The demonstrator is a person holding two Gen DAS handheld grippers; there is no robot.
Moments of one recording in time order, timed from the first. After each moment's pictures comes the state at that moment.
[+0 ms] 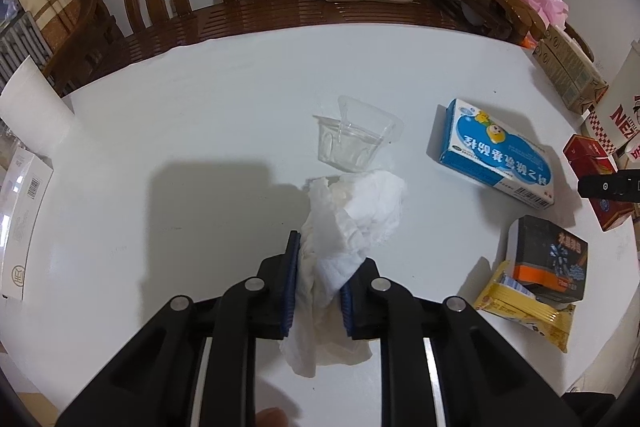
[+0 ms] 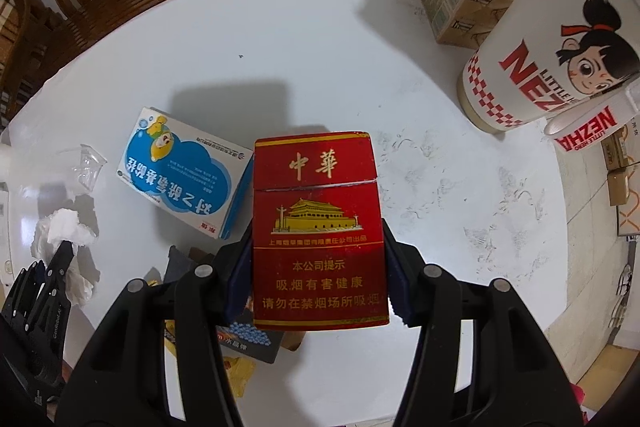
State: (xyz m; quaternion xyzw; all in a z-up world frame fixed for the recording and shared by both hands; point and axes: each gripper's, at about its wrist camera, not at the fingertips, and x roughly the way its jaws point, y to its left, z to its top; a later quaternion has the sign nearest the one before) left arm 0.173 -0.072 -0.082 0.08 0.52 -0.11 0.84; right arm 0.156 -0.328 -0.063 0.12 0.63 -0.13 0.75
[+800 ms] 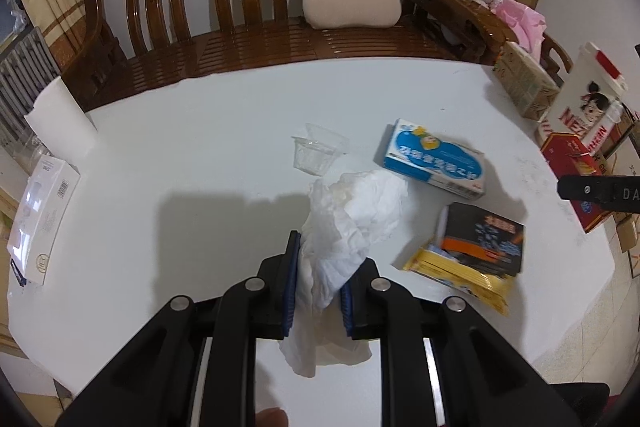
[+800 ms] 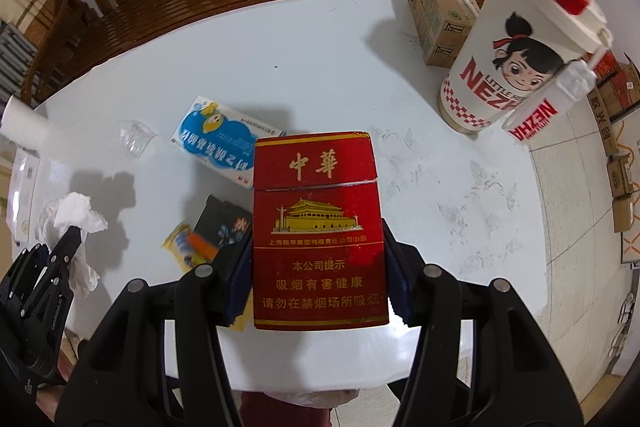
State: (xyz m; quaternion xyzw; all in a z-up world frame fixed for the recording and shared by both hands) left arm 0.116 -0.076 -0.021 0.08 0.48 -0.13 0.86; right arm 0.104 -0.319 -0.008 0.09 0.60 -0.09 0.79
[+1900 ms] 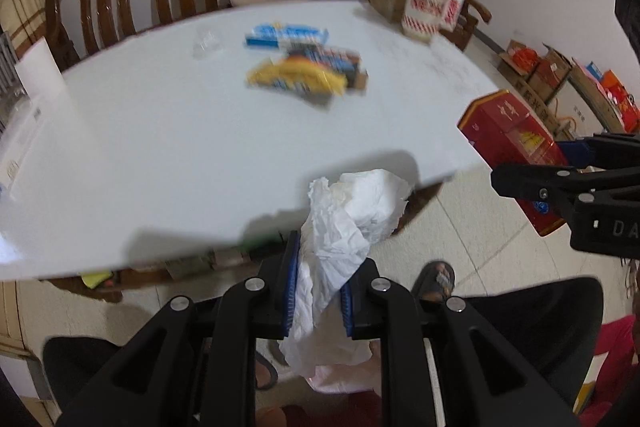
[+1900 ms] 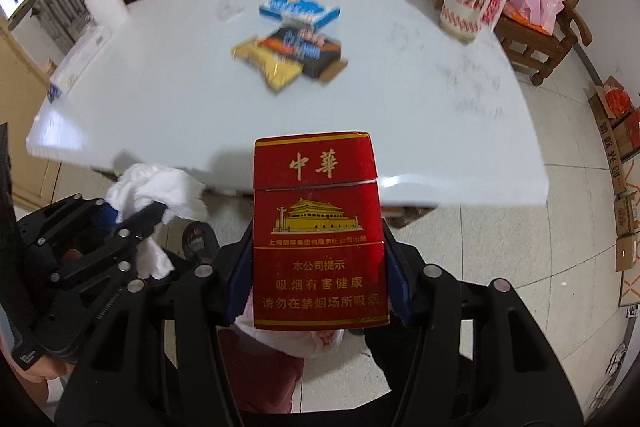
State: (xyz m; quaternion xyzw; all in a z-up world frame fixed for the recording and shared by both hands) left arm -0.107 -0.103 -0.062 0.09 0.49 -0.23 0.84; right arm -0.123 -0.266 -0.021 0.03 0.56 -0.01 0.83
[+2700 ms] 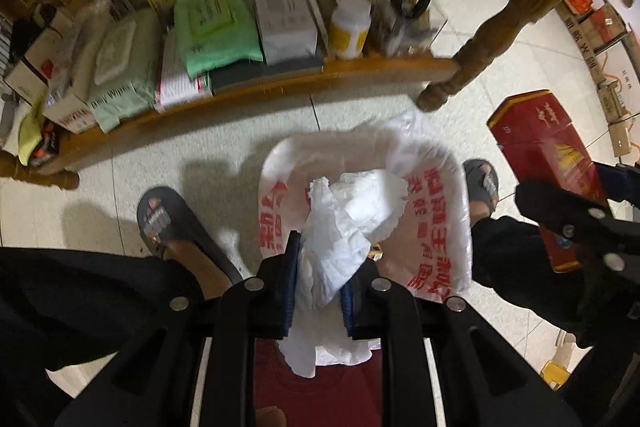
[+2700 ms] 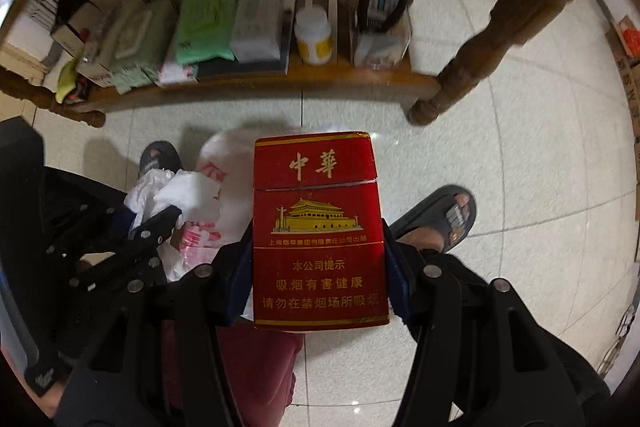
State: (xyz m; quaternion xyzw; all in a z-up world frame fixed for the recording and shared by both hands) left arm -0.143 -0.123 -0.296 0.09 0.65 -0.16 0.74; right arm -0.158 -0.262 -0.254 0.05 0.67 -0.03 0.74
